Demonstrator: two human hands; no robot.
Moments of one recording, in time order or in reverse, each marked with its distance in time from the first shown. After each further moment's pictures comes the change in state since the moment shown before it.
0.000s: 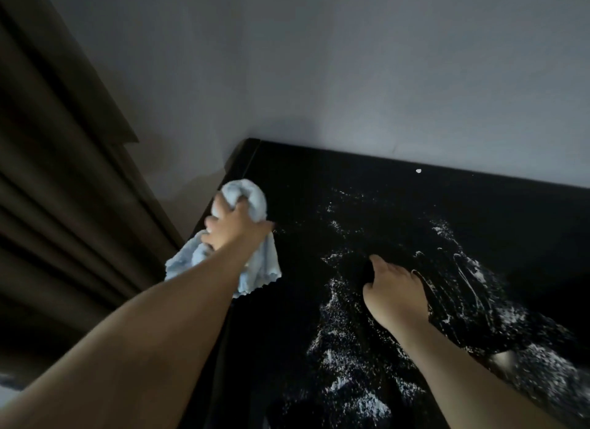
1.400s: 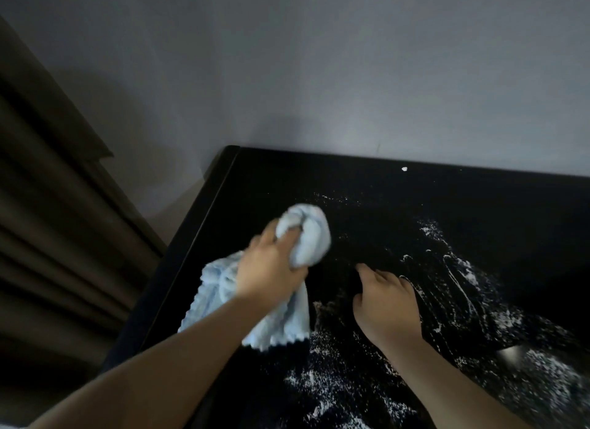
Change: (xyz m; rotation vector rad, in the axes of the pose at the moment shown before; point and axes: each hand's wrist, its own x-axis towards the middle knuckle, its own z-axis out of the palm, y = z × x) left_hand -0.058 0.022 0.032 -0.124 0.065 0.742; right_hand -0.001 0.011 0.006 -0.019 0.138 -0.088
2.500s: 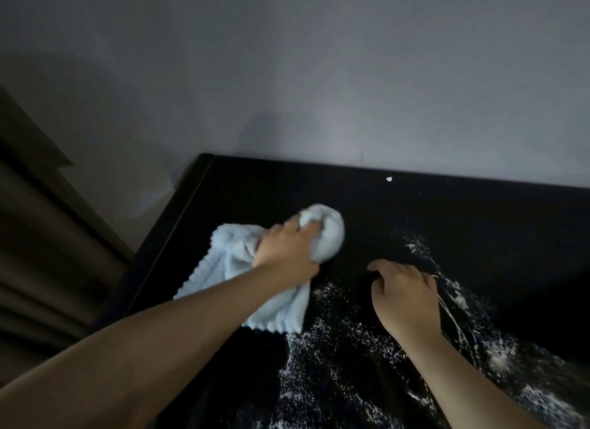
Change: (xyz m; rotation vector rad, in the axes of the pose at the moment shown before) left_hand 0.083 0.038 0.037 0.210 -0.263 0.064; right_hand 0.044 0.053 -0.015 0.118 0.096 0.097
